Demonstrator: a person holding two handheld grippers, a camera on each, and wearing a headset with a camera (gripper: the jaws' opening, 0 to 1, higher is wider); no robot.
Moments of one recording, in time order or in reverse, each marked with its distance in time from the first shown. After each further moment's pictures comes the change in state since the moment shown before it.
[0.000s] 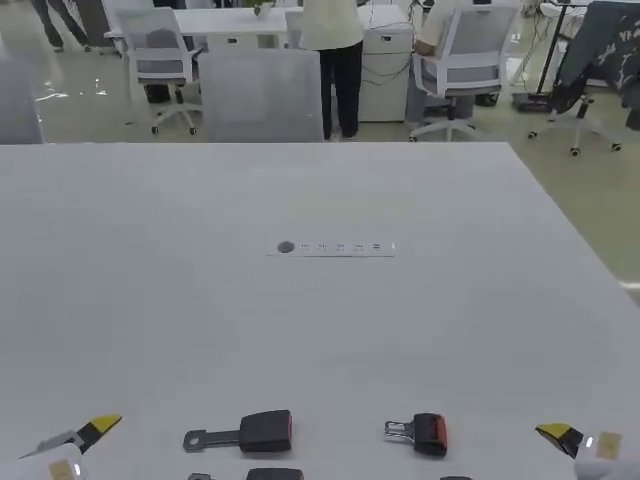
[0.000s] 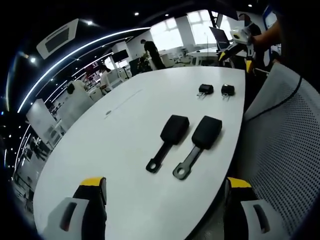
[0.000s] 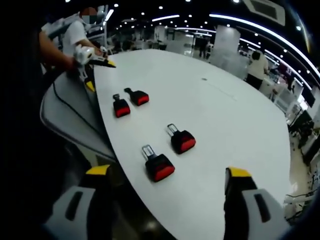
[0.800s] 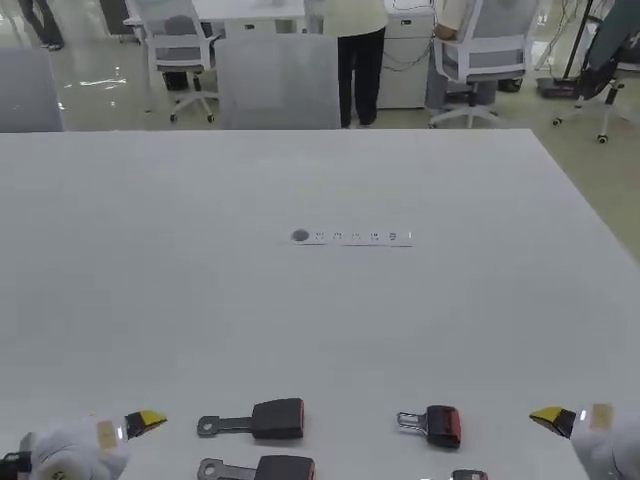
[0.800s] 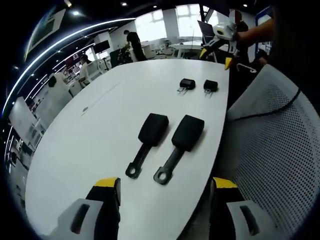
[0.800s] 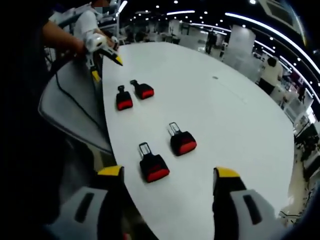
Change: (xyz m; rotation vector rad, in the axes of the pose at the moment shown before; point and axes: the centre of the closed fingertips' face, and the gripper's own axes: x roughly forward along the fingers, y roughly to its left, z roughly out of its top) left arm 0.018 -0.027 0.017 0.057 0.106 -0.229; right arm 0.017 -0.012 0.006 -0.101 0.062 0.084
